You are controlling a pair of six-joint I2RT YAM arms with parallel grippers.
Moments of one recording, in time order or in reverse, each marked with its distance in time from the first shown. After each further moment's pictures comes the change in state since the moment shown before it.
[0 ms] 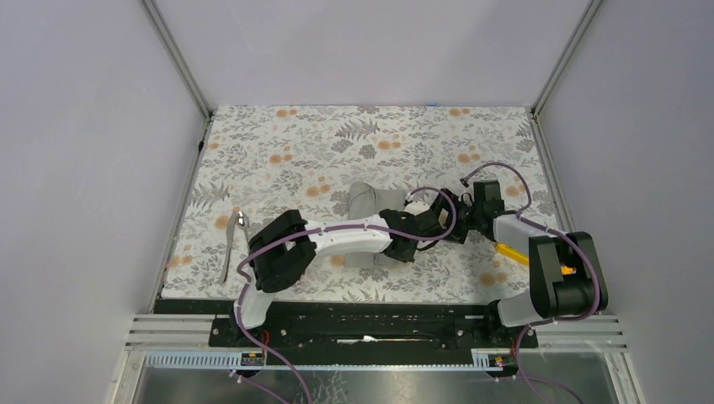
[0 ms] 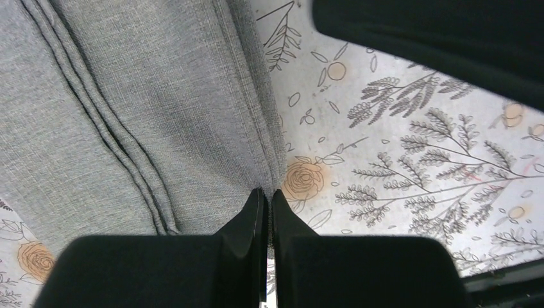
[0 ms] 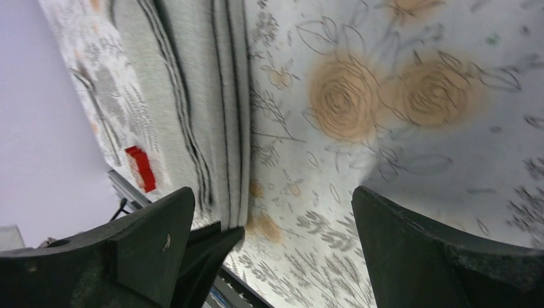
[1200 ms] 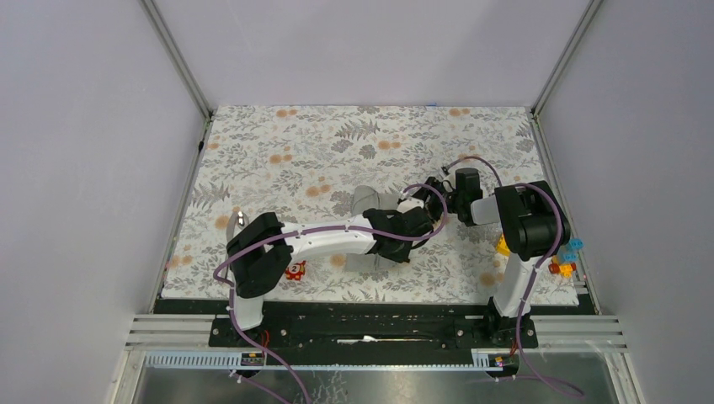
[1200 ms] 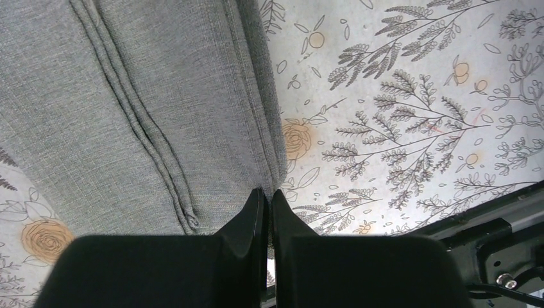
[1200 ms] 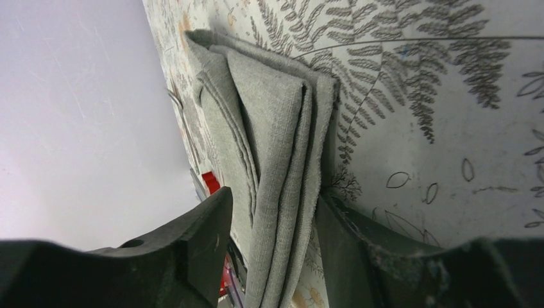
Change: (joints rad) left arm 0.006 -0.156 -0.113 0.053 0.069 0.016; right arm 0.058 0.472 0.153 0.552 -0.224 0.312
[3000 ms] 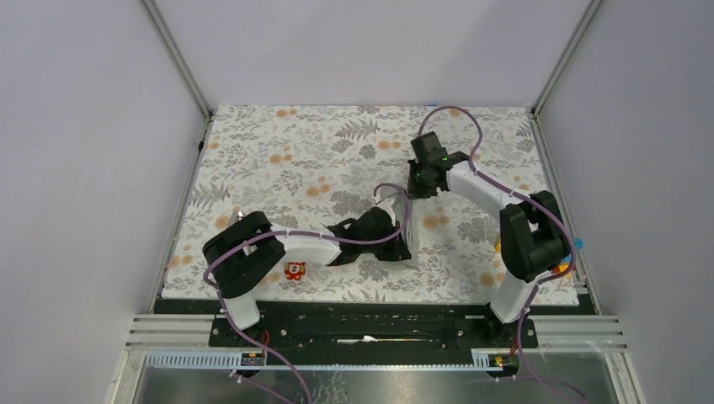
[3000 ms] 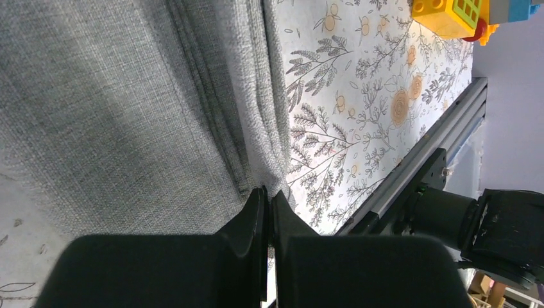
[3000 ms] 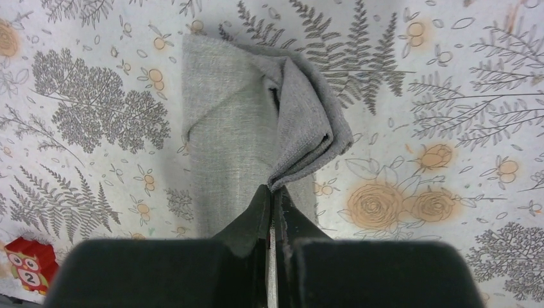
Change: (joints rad) left arm 0.139 -0.113 -0.508 0.866 0.373 -0.161; right arm 0.274 -0.150 0.514 -0.976 0.793 -0.415
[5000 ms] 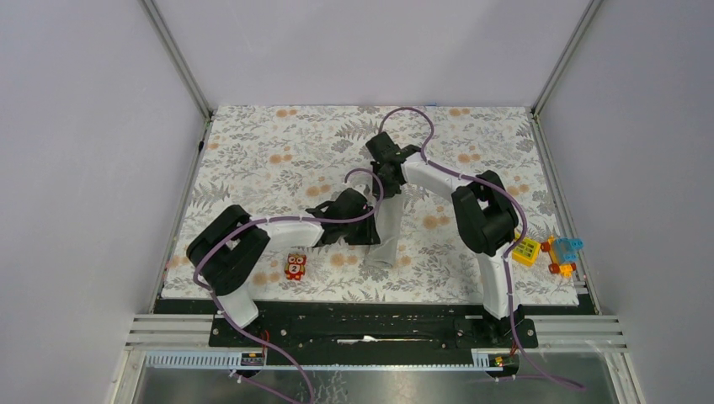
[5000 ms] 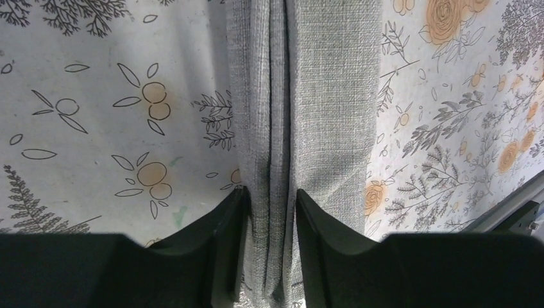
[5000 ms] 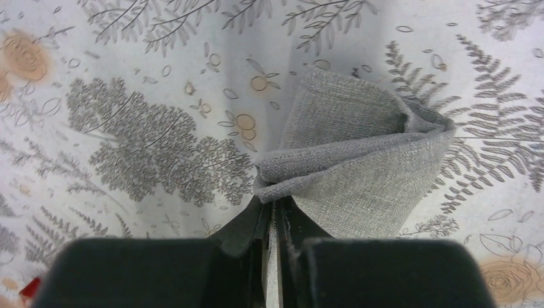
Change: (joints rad) left arm 0.210 -0.061 -0.010 -0.247 -0.028 0.149; right arm 0.172 0.360 0.367 -0.112 0.085 0.091
